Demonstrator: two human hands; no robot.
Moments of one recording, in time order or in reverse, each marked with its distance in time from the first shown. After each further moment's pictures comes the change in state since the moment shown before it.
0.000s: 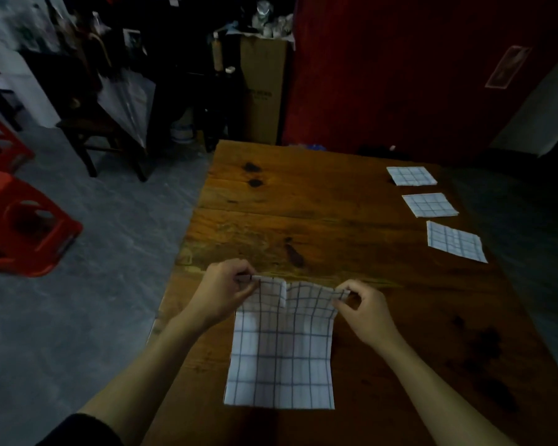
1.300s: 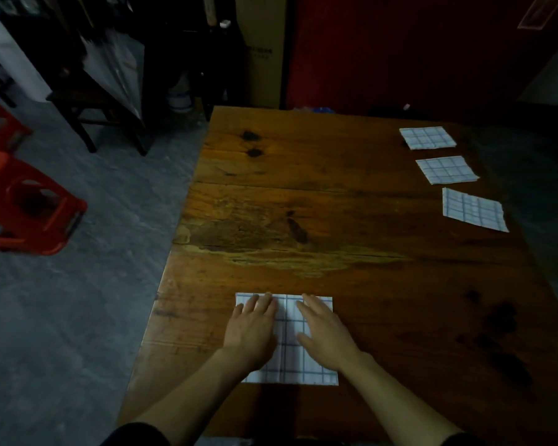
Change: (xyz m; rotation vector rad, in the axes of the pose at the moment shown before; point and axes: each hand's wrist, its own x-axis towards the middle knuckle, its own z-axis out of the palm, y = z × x) left_hand -0.055 -0.012 0.117 0.542 -0.526 -0.186; right_hand -0.028 0.044 0.099 -0.412 -0.480 -0.027
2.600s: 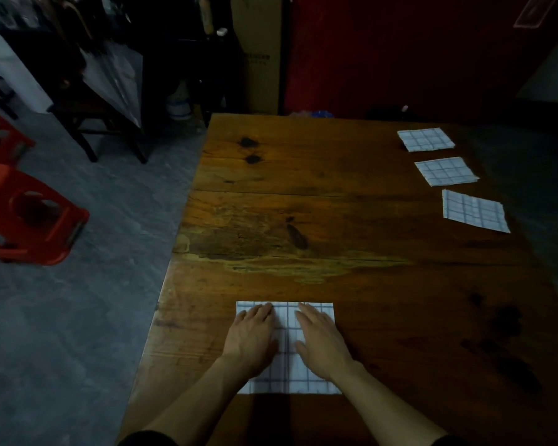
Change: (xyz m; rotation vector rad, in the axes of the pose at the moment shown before) left_hand 0.012 -0.008 0.017 0.015 0.053 0.013; right_hand 0.012 0.000 0.022 -0.078 0.078 -0.027
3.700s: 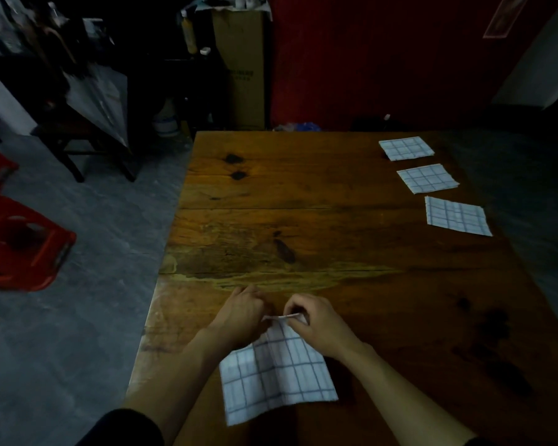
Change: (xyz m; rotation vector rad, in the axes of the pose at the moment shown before) left_hand 0.049 -0.010 -0.073 0.135 0.037 0.246; right_hand 0.016 -0.002 -0.089 0.512 0.114 -0.090
